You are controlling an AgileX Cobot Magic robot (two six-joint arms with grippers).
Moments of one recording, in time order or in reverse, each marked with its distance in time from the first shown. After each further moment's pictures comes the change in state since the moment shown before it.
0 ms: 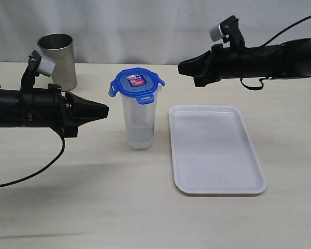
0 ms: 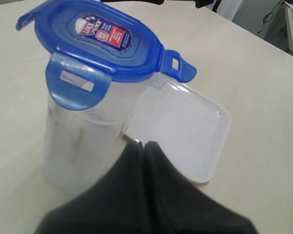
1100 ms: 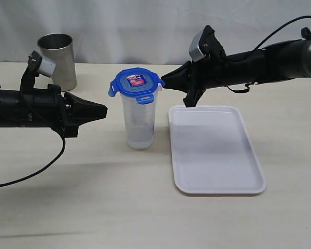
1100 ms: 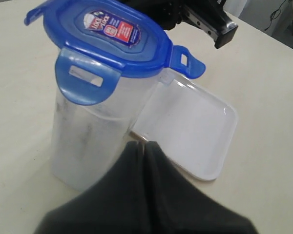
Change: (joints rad) left arm 0.000 0.000 0.000 0.000 -0.026 0.000; right arm 0.076 -0.001 0.002 -0.097 0.042 -0.151
